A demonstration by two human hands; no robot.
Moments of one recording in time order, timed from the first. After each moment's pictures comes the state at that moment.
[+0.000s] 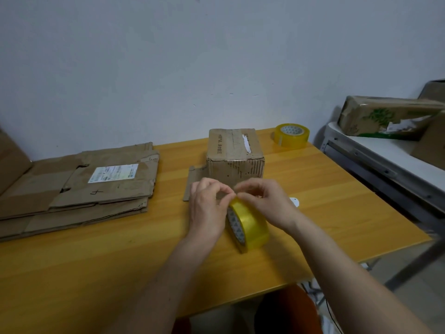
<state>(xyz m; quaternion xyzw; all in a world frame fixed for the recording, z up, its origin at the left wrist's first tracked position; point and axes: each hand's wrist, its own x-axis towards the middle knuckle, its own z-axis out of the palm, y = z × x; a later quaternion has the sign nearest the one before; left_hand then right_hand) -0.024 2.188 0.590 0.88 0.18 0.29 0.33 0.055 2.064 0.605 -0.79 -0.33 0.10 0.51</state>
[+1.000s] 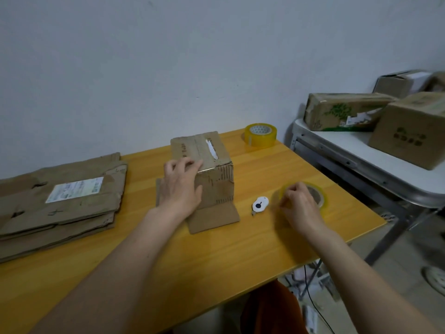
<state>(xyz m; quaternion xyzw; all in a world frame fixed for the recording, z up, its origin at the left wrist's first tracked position) 0.039 2.216 0.598 0.96 0.13 0.21 0.12 0.113 1.957 0.548 -0.95 -0.16 -0.07 0.24</state>
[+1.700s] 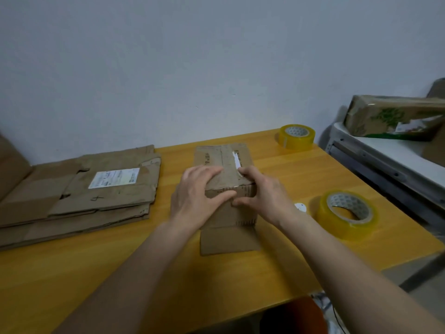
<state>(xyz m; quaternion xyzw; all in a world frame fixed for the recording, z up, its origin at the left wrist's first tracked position) -0.001 2.250 0.593 0.94 0.13 0.26 0.18 0.087 2.092 0.595 -0.89 -0.32 0.01 0.32</state>
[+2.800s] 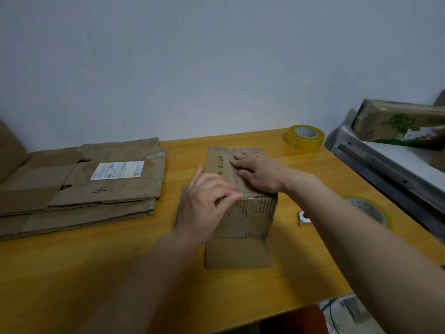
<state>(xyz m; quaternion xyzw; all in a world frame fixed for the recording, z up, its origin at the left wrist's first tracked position) -0.023 2.253 0.585 0.88 -0.04 0.37 0.28 0.120 2.140 0.639 -0.87 -0.48 0.09 0.09</state>
